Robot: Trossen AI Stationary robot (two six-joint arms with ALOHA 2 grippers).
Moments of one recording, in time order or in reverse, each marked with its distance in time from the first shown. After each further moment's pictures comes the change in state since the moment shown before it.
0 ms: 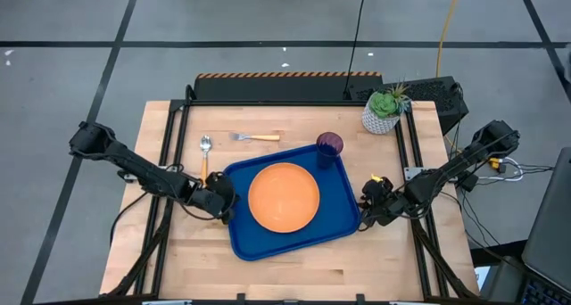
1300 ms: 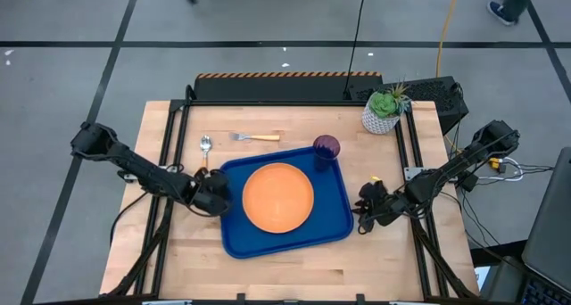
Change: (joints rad) left arm 0.008 0.025 0.000 -0.248 -0.107 -0.126; right arm 0.000 -0.001 0.002 0.169 -0.056 -0.054
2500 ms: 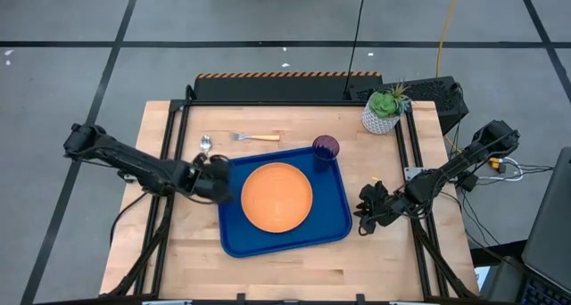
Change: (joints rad) left arm 0.108 -0.100 0.248 -0.361 -0.038 0.077; right arm 0.002 0.000 0.000 -0.033 -0.052 0.009
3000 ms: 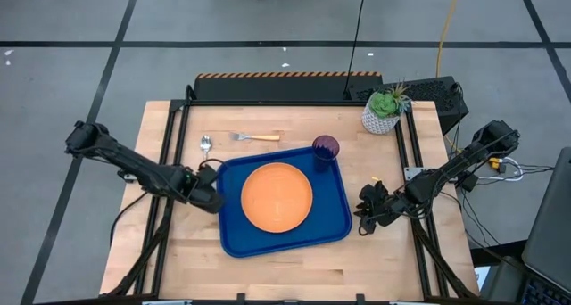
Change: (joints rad) left arm -0.114 0.006 -0.022 -0.193 0.228 -0.365; right arm 0.000 0.000 0.000 -0.003 0.000 0.001
